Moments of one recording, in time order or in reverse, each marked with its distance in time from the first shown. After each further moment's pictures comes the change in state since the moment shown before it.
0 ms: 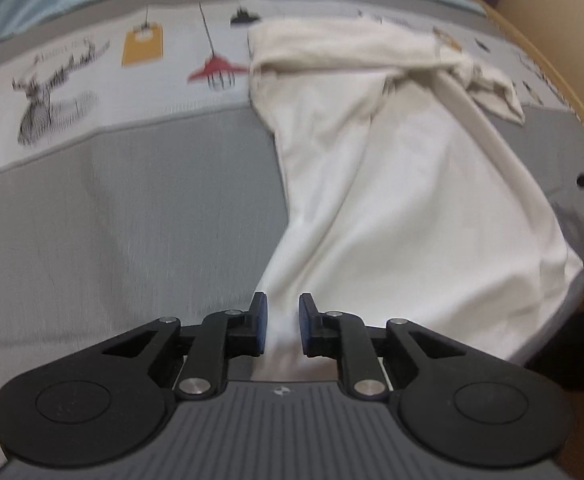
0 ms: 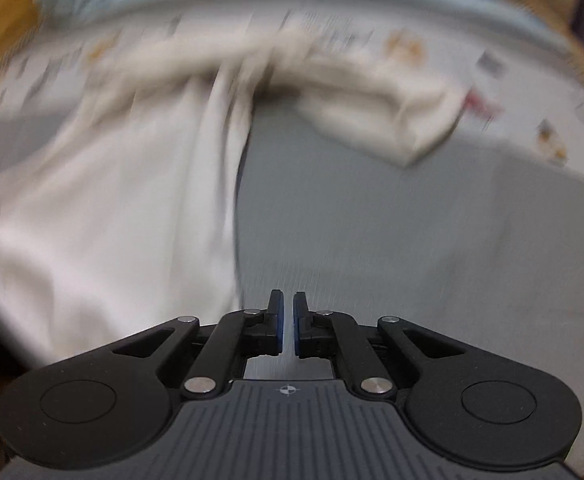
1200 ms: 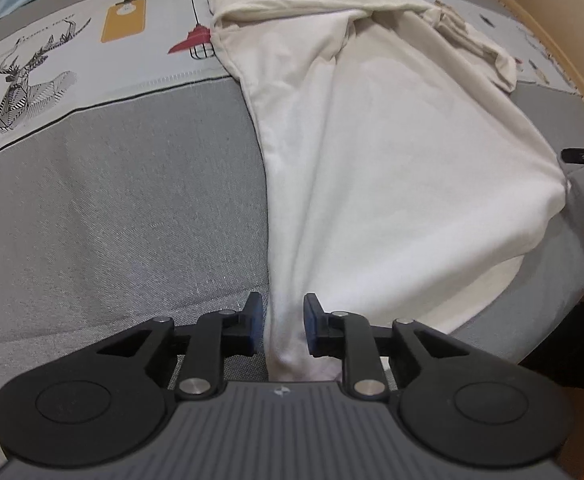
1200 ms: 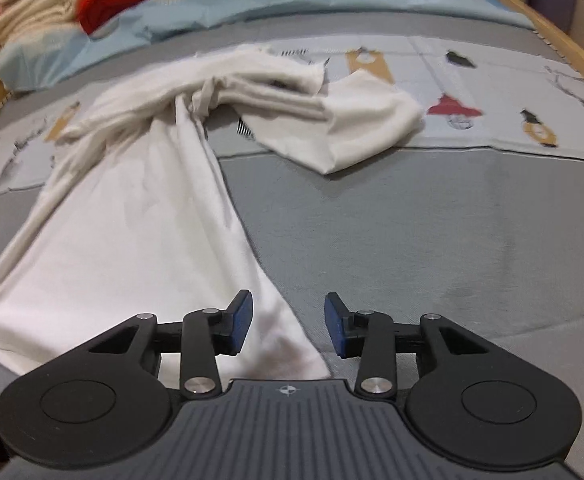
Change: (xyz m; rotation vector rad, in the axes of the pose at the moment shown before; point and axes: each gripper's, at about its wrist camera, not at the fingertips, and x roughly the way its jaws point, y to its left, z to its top) left arm 0.017 -0.006 -0.002 0.009 0.116 -0.009; right arm 0.040 -0.019 0.004 0.152 -0.021 0.014
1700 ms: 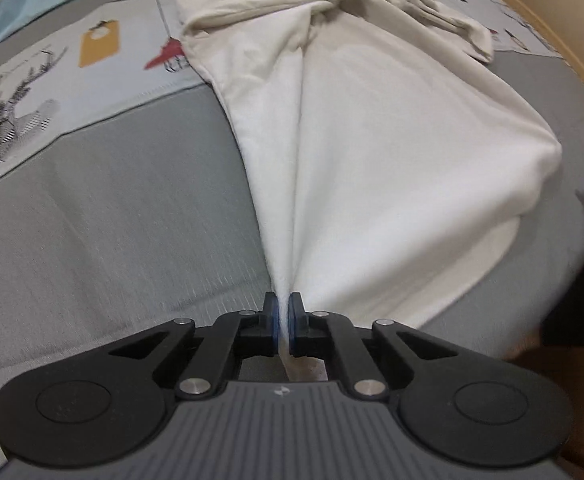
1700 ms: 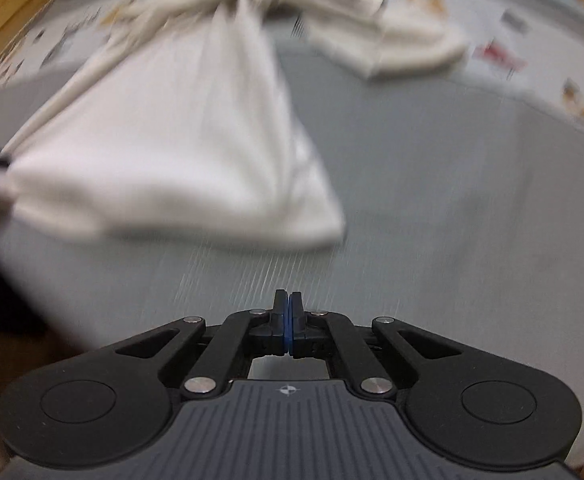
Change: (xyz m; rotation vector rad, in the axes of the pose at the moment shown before) left arm -0.003 -0.012 -0.017 0.122 -0.017 0.002; right arm -0.027 -0.010 -0.060 -0.192 0.244 0.099
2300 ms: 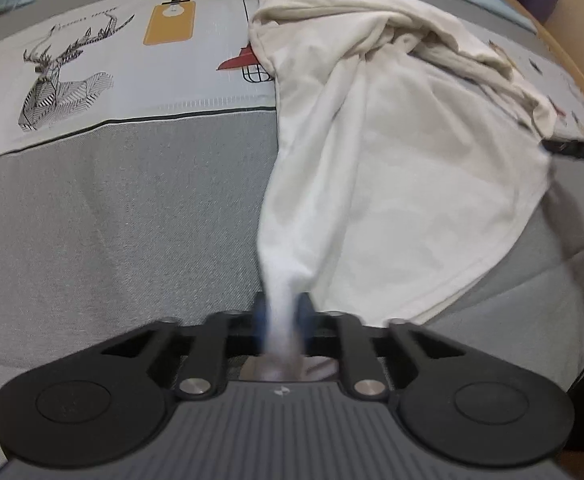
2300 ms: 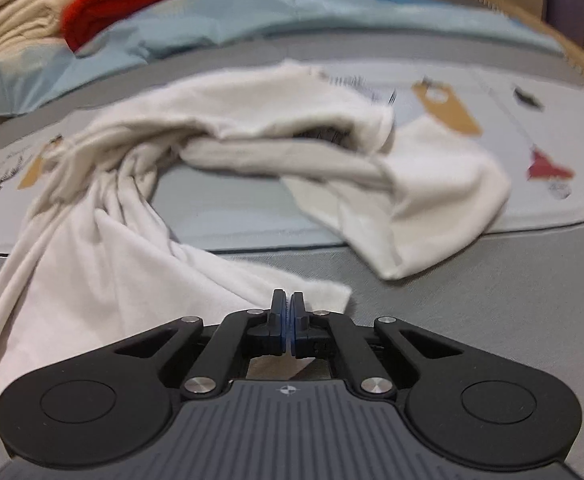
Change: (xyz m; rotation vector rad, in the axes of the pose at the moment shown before) left arm 0.022 0.041 0.033 -0.235 -0.023 0.064; right arm 0.082 0.047 0.170 0.223 -0.347 -0.146
